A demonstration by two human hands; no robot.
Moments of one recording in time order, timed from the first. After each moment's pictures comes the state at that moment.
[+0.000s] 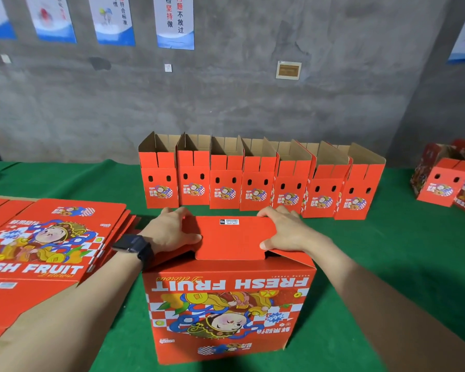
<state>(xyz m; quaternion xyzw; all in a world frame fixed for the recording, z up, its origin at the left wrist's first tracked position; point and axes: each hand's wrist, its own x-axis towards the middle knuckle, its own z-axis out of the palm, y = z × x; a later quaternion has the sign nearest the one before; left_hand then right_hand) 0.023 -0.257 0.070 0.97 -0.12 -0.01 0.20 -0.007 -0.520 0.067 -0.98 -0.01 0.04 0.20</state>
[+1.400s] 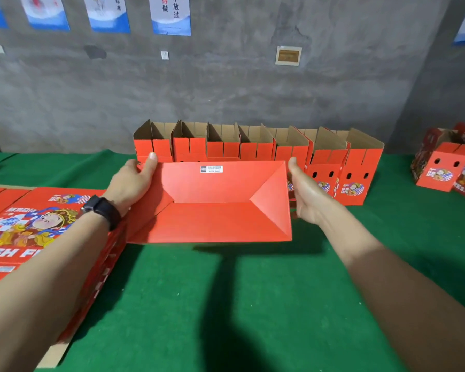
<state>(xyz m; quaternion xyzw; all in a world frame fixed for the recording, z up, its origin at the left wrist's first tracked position) 0.059 -0.224 0.092 0.90 0.02 0.17 0.39 -0.002 -0.549 0.091 -0.71 0.15 0.03 0.68</state>
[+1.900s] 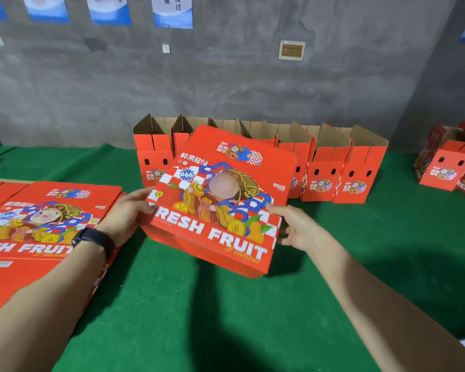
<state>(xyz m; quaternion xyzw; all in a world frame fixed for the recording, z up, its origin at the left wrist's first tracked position) 0.054 -0.208 0.025 0.69 -0.05 -0.04 0.72 -0.007 -0.541 0.025 -0.66 0.20 0.07 0.72</state>
